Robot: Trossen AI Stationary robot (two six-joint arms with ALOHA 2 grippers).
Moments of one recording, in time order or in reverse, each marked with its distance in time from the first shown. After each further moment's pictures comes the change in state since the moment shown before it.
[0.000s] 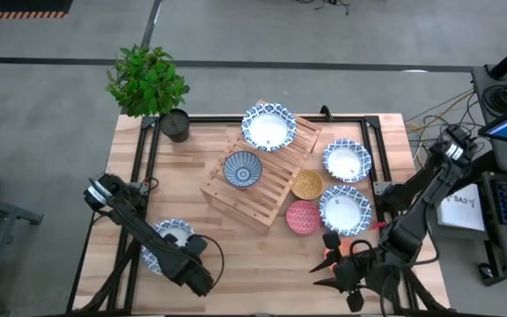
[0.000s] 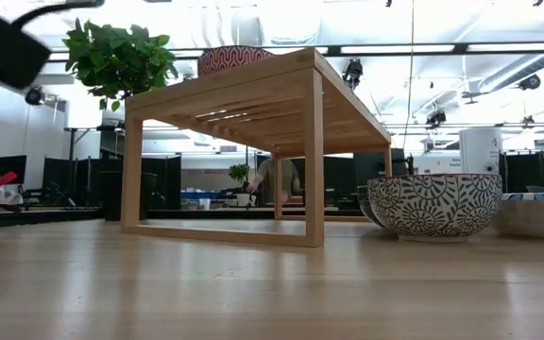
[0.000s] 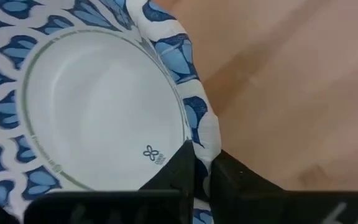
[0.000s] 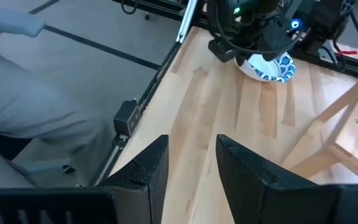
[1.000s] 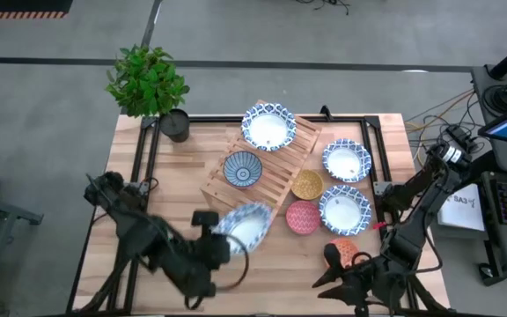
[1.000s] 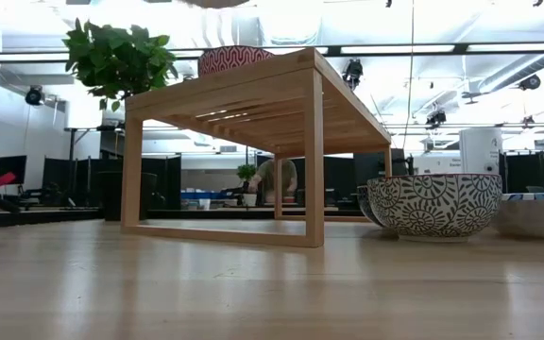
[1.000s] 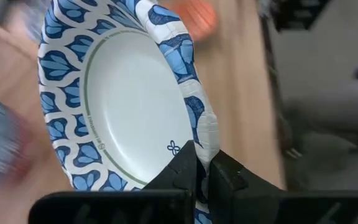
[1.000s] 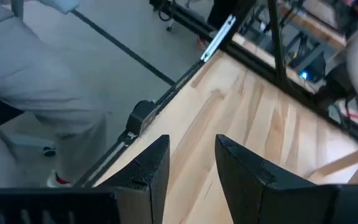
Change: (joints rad) left arm 0.077 0.000 0.946 -0.226 -0.506 1.067; right arm 0.057 0.016 -0.075 0.175 -0.004 -0.297
